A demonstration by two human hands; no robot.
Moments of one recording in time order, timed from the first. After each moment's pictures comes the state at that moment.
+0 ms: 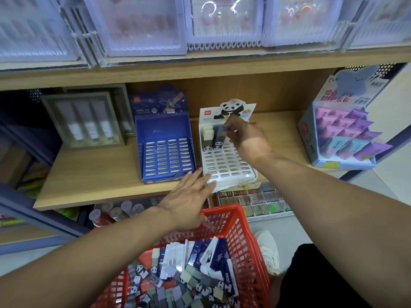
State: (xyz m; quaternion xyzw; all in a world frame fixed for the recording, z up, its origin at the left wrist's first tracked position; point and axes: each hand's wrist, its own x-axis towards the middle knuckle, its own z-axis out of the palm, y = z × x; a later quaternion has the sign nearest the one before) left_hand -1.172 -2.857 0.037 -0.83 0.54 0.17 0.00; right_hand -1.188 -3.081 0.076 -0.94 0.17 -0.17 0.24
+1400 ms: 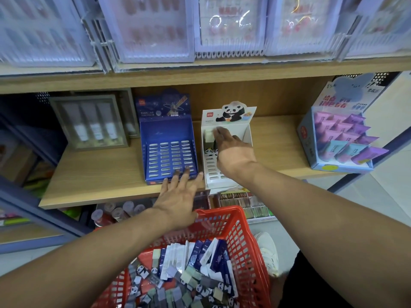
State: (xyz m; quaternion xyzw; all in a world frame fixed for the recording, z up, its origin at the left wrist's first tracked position) left_hand -1.167 -2.843 0.034 -0.90 0.40 0.19 -0.01; right_hand -1.182 -3.026 0.087 -0.98 0.20 0.03 0.01
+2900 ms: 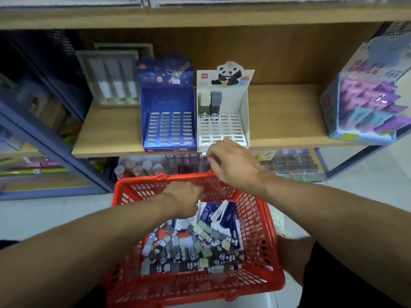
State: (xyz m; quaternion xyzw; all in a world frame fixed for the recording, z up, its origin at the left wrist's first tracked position) left_hand -1.213 -2.786 0.000 -0.85 0.44 0.25 0.09; right_hand -1.264 -2.959 0.034 -0.98 -0.05 -0.10 0.16
